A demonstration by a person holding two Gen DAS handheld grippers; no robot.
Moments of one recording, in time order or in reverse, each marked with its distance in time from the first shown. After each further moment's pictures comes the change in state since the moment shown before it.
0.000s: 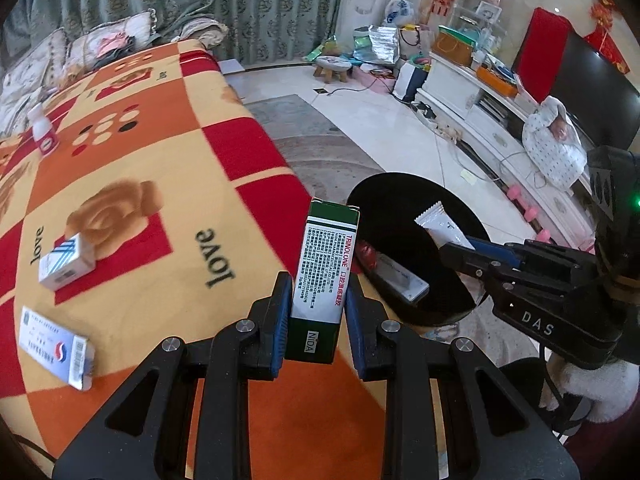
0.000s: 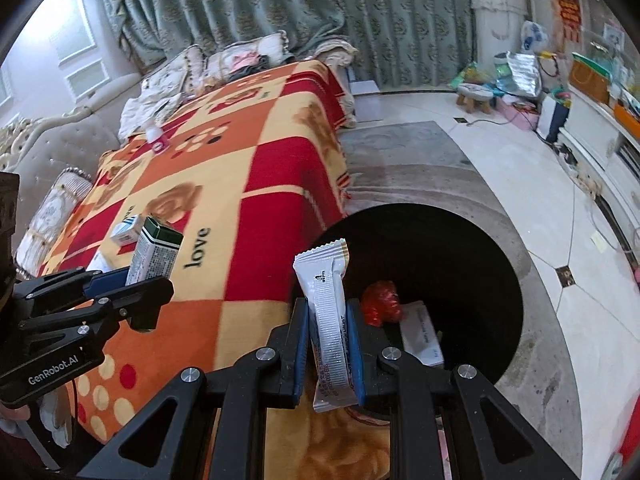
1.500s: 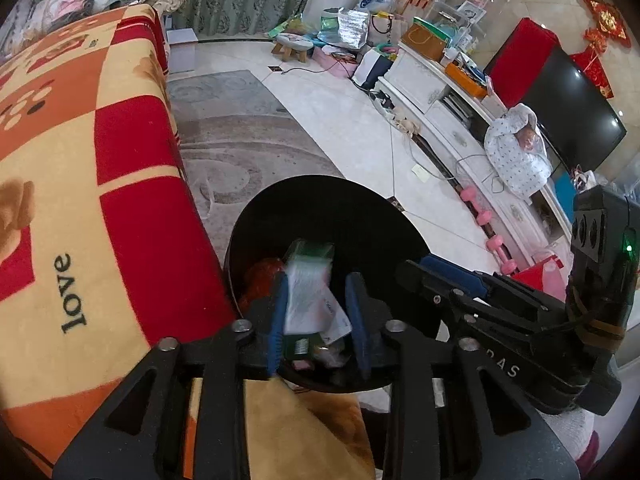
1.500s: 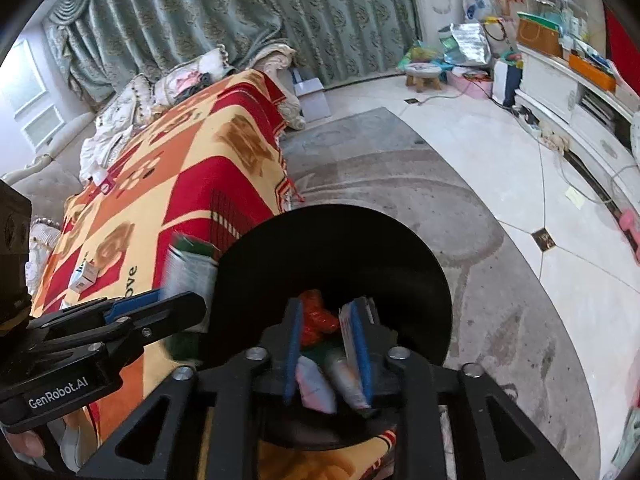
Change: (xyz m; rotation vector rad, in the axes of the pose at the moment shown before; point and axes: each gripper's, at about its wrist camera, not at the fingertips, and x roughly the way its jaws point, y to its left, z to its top) left arm 0.068 -0.047 0.036 -0.076 0.081 -0.222; right arm 0.009 -0.073 0.004 0.176 -0.002 -0.069
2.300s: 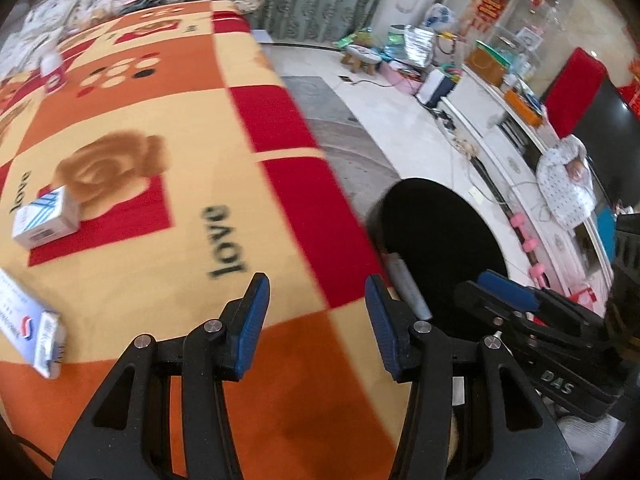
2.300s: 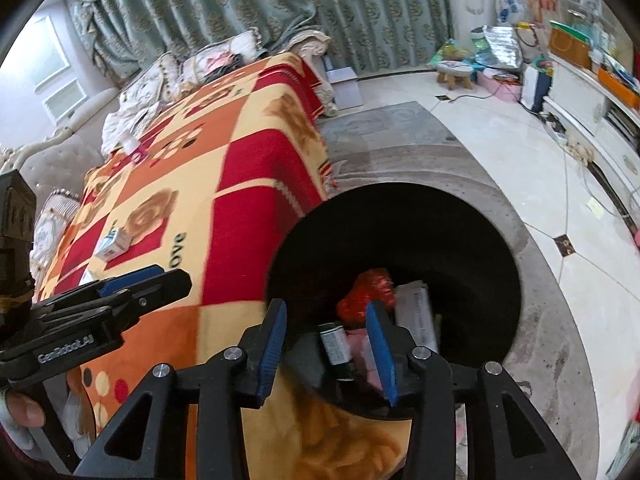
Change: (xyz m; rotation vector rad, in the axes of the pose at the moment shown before) left arm -0.058 0.080 -0.036 -0.127 -0.048 0.199; right arm -0.002 0.060 -0.016 -0.086 0.041 0.068
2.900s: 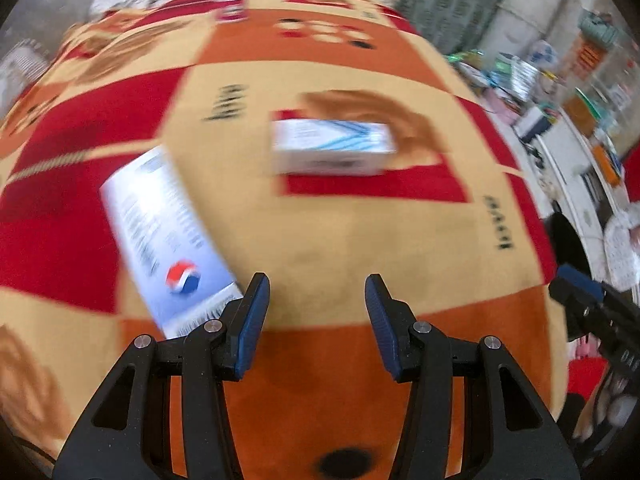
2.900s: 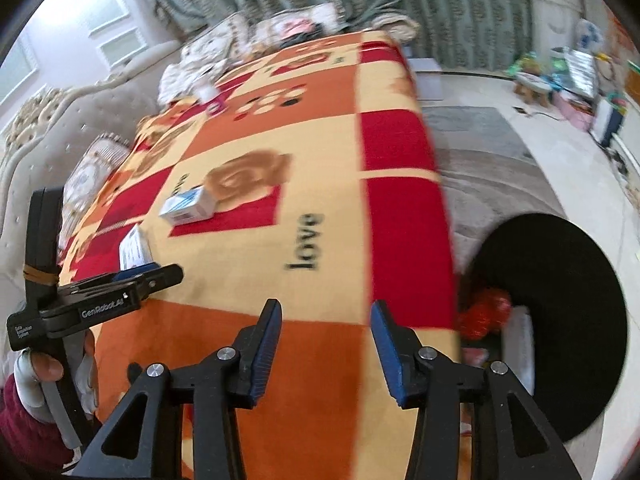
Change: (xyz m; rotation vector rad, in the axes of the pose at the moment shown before) left arm -0.060 0.189 -0.045 -0.250 0.017 0.243; right arm 0.044 0.122 0.009 -0.190 0.085 0.148
